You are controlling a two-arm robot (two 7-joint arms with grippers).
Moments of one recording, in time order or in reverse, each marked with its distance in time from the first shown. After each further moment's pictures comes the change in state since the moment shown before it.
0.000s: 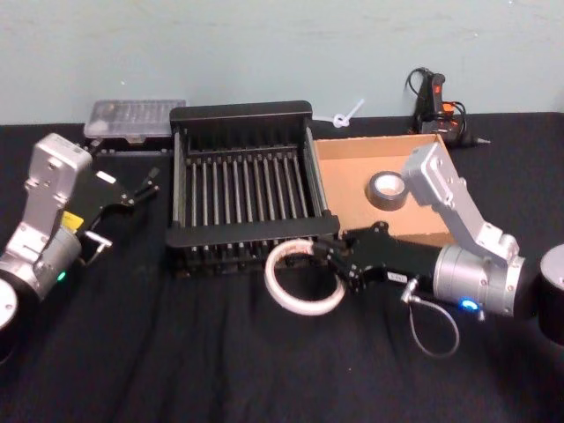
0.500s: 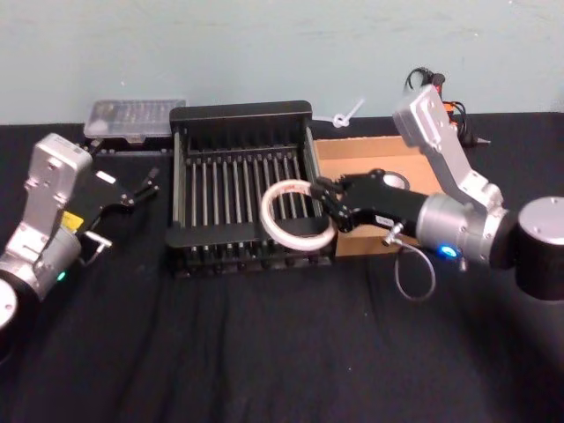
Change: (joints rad) left arm 0.000 0.000 0.000 0.000 0.000 0.000 0.000; right arm 0.123 -0.094 0.005 0.099 -0.016 0.029 -0.088
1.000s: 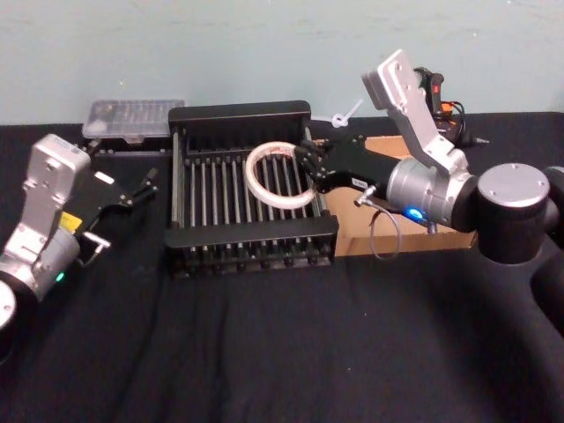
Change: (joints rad) left arm 0.000 0.000 0.000 0.000 0.000 0.000 0.000; right arm 0.115 -0.115 -0.011 0.150 -0.059 -0.015 -0.053
